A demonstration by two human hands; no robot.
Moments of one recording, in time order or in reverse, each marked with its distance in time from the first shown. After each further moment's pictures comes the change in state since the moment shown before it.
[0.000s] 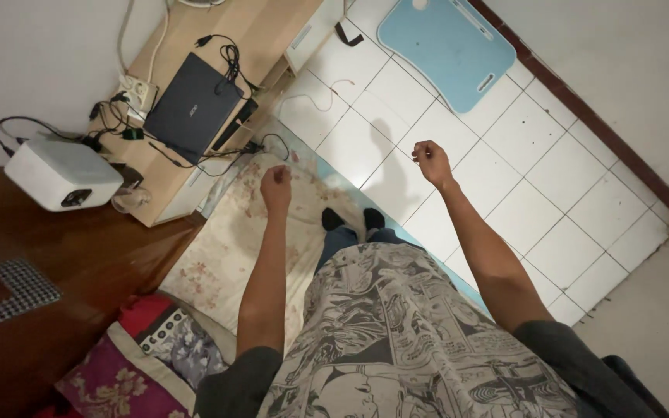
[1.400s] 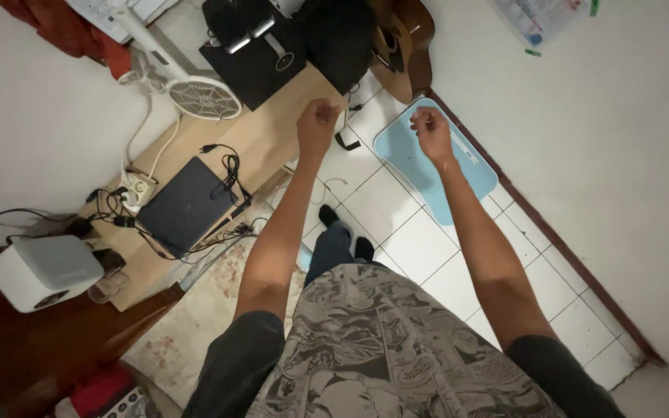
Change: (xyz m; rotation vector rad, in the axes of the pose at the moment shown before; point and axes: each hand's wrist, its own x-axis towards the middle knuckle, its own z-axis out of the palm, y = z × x) left_hand 0.369 0.293 0.237 -0.158 0.026 0.293; right_hand 0.422 -0.197 -0.079 0.149 -0.011 -0.400
